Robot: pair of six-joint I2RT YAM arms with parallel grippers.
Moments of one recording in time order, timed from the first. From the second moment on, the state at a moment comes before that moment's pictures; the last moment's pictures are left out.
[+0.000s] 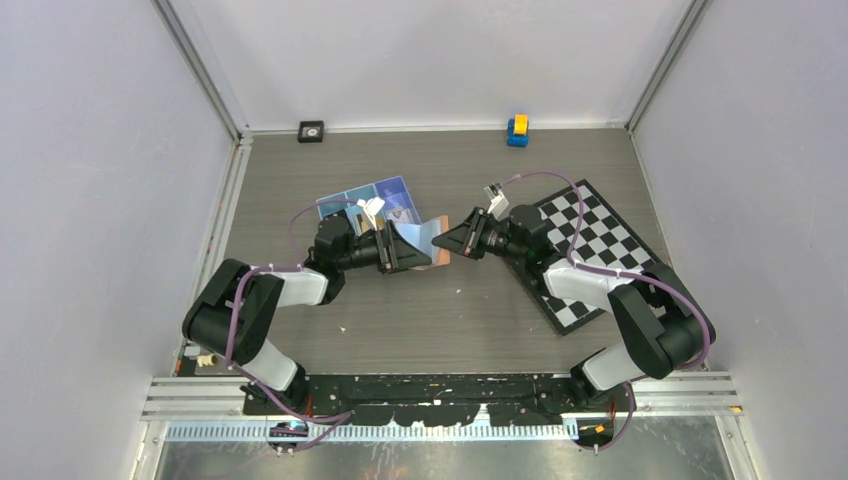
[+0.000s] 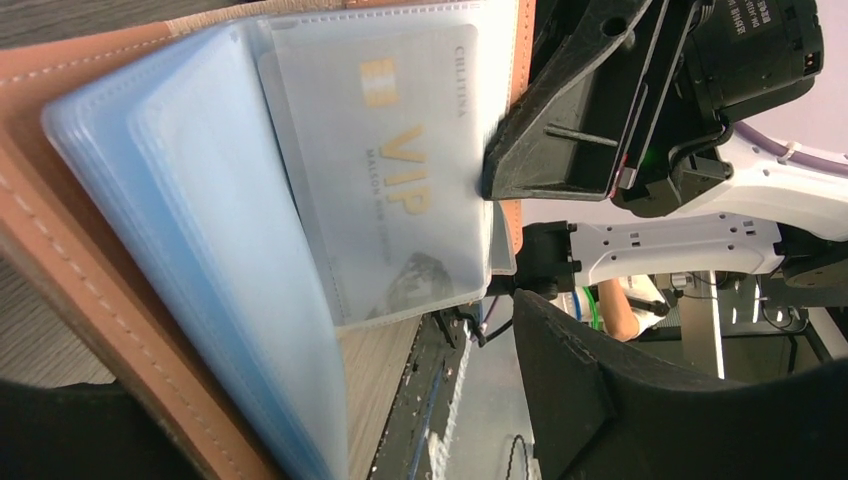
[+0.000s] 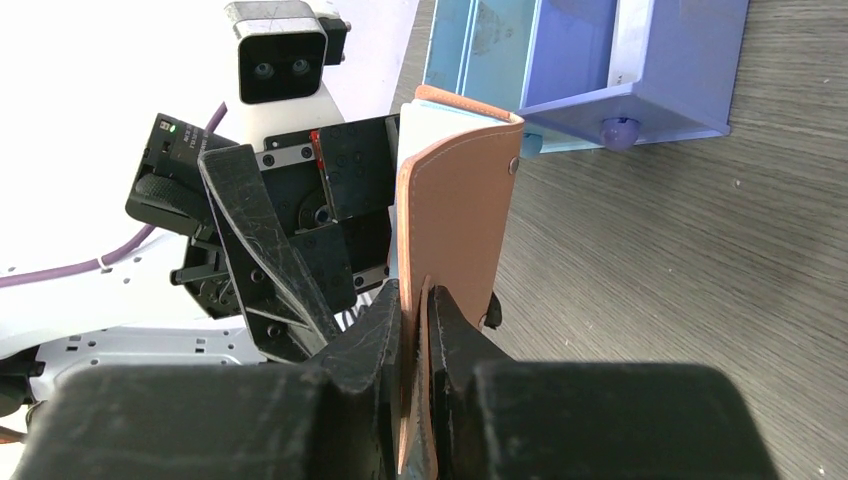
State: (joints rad) left arm -0.41 1.56 0.52 0.87 0.86 -1.00; right arm 0.52 1.48 0.62 0.67 -0.54 0.99
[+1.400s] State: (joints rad) left arm -0.36 1.33 0.47 0.65 0.74 -0.86; right arm 0.56 1.41 0.61 0.63 -0.53 0.94
